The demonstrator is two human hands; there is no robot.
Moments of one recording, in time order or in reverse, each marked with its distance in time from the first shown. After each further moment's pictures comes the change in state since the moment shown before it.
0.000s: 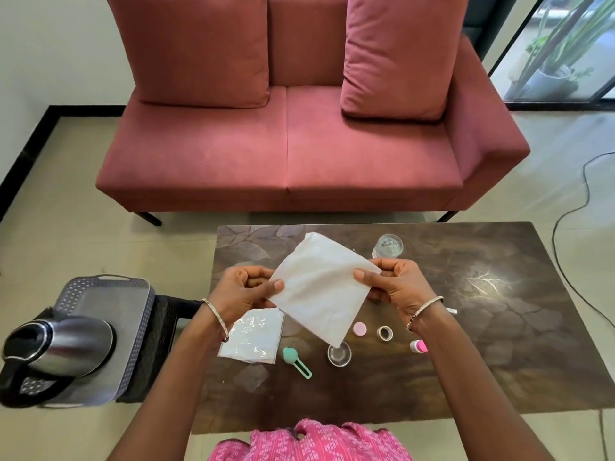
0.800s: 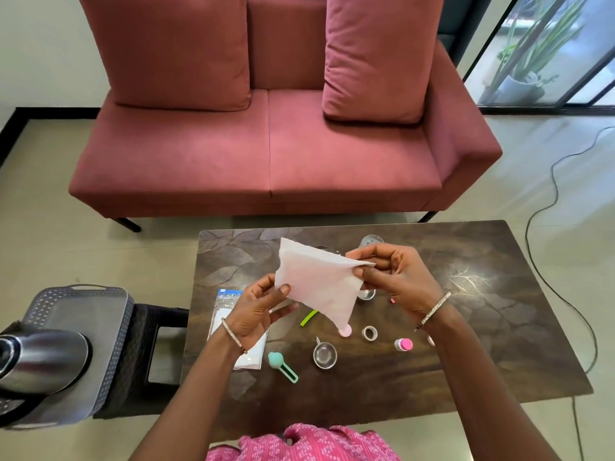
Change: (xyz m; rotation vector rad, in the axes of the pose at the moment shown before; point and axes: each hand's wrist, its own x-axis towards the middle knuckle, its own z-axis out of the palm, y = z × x) left_hand 0.024 -0.048 0.038 -0.426 -0.147 -0.063; right_hand -0.022 -0.033 -0.014 -0.243 -0.116 -0.278
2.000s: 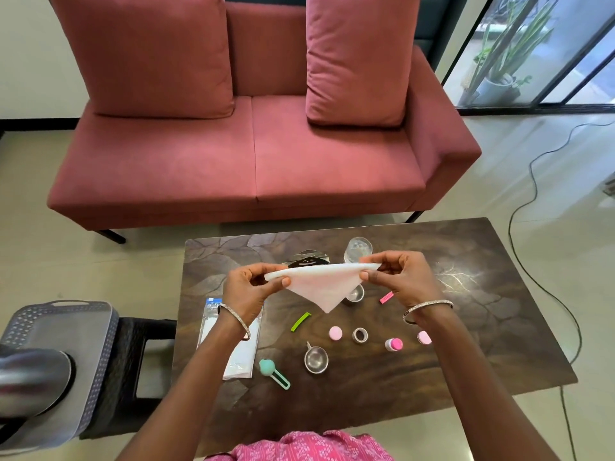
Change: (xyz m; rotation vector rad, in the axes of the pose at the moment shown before) left_hand 0.014 0.024 0.034 0.561 0.256 0.340; right_hand -0.004 0.015 -0.033 -0.231 0.285 0.075
